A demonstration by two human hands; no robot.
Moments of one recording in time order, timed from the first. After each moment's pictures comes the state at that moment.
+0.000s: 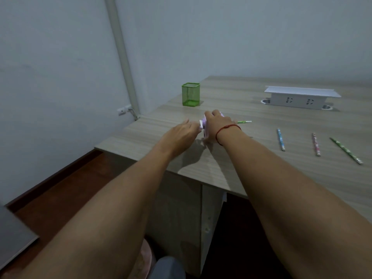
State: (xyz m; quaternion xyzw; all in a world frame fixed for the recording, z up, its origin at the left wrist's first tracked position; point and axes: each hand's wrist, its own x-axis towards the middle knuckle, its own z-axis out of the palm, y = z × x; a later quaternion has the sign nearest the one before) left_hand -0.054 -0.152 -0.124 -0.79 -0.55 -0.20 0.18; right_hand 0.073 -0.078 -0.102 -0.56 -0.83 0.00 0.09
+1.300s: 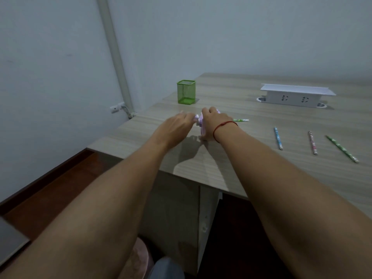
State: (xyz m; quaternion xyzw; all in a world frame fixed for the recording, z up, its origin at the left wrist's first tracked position) left_hand -0.064 -0.131 -0.113 -0.79 -0.53 -0.23 0.22; right_hand 0.071 -0.071 -0.101 -0.55 -0.83 -0.03 0.08
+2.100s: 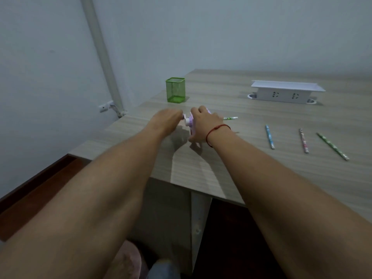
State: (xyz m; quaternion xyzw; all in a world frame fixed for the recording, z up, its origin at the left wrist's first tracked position) left_hand -0.069 -0.079 -0.100 -0.75 -0.64 -0.07 0.16; right_hand 0.074 -0.068 -0.107 -0.53 -0.84 -0.04 0.11
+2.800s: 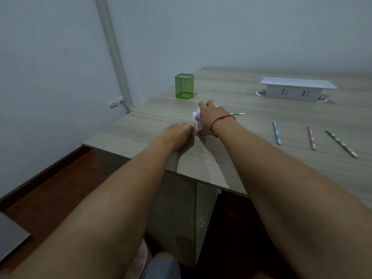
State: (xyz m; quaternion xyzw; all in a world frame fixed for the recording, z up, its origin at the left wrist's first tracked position) left_hand -0.055 -0.117 -0.136 -0.76 -0.64 -0.09 0.07; right_hand 0.070 -0.068 -0.099 -0.54 -0.84 0.00 0.09
